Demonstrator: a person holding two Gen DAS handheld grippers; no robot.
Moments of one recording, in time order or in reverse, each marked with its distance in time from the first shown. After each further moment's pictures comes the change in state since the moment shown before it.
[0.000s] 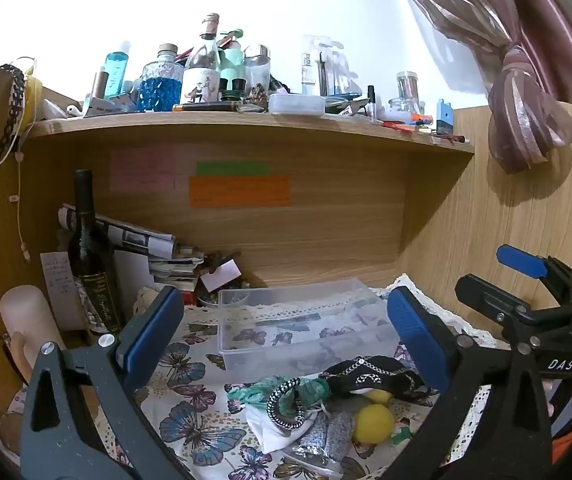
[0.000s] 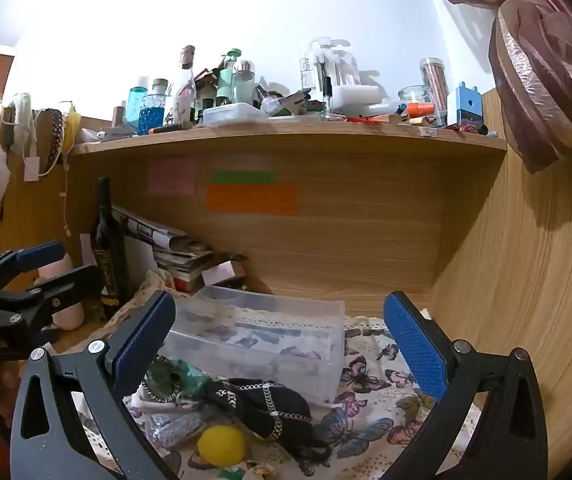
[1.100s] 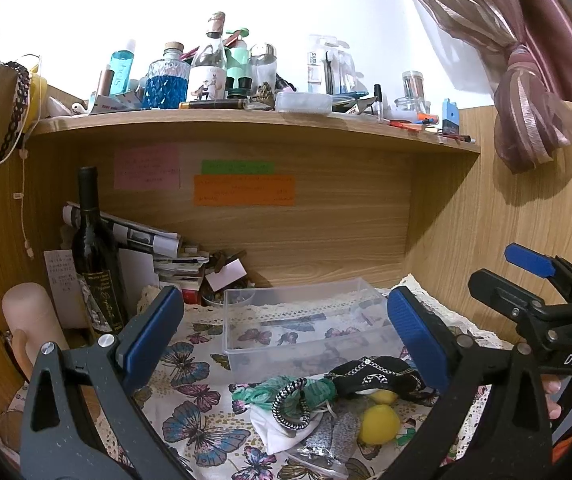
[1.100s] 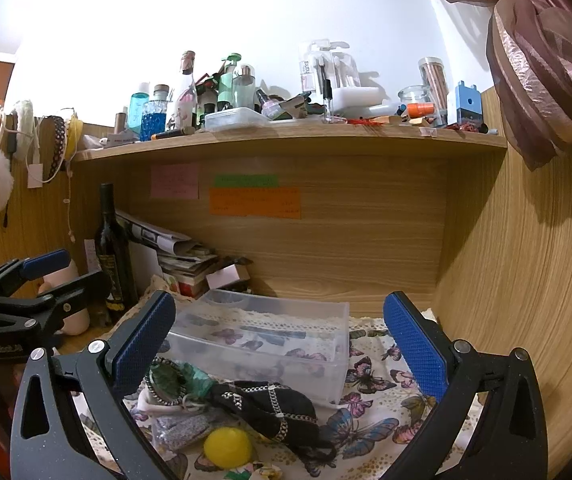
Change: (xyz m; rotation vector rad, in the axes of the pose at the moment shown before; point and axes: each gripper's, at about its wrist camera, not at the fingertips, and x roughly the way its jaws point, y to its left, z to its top) left arm 0.001 0.005 -0.004 -0.013 -0.009 0.011; right arm -0.002 0.001 -0.003 0.011 -0.007 0.009
